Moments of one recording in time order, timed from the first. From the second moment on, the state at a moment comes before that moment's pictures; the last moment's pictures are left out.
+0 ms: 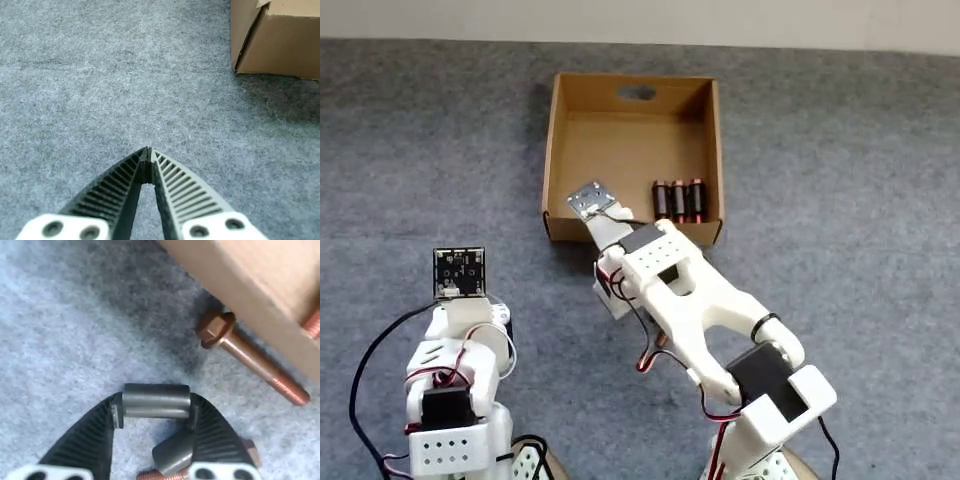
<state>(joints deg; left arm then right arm) -13.1 -103.3 95.5 60.1 -2.8 -37.0 5.0 26.2 55.6 7.4</state>
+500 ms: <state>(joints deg) -13.1 -103.3 95.5 60.1 -2.8 -36.9 -8.7 25.6 65.0 7.4</state>
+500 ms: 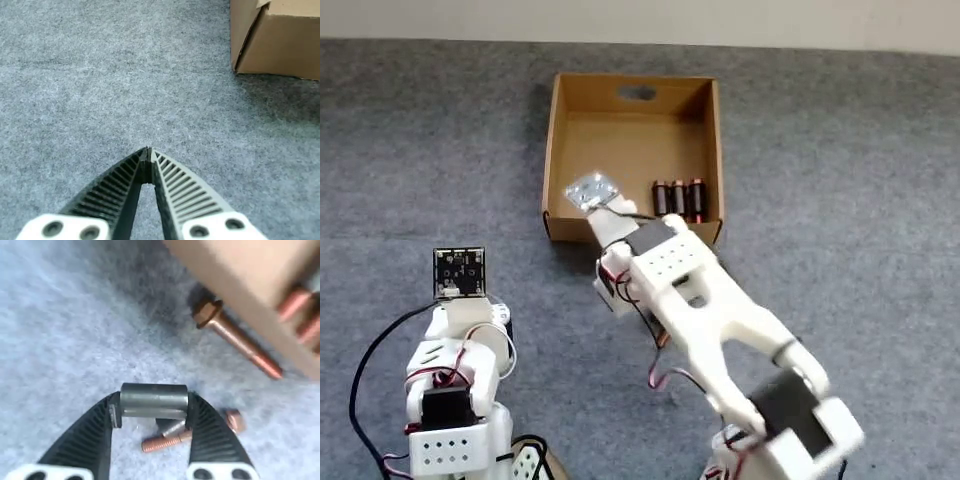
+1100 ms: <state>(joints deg) -13.1 -103.3 95.5 60.1 -2.8 -4.9 -38.5 51.3 66.9 7.4</state>
